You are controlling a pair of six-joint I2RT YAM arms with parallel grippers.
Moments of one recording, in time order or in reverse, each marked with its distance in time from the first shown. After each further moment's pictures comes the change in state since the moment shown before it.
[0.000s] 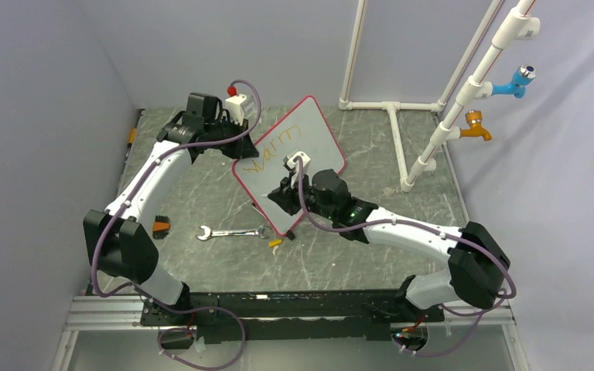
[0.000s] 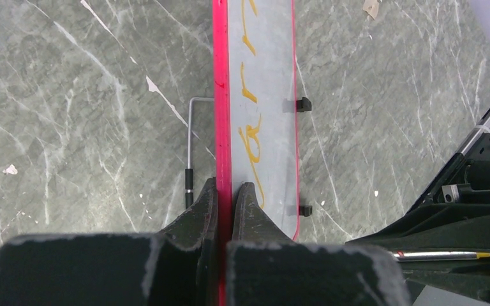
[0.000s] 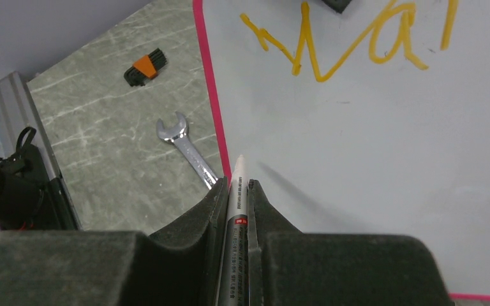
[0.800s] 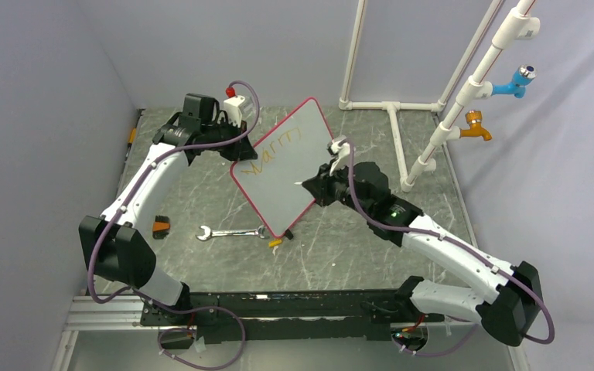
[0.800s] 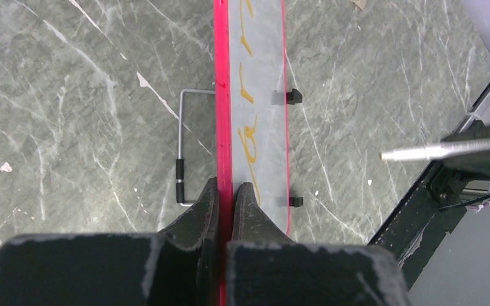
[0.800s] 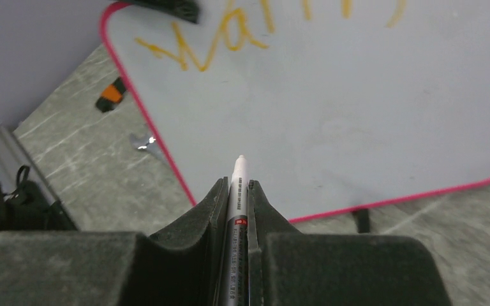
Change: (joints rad) left arm 0.006 -0.032 -0.006 -0.029 0.034 0.023; right arm -0.172 -0.288 0.012 -0.335 0.057 0.096
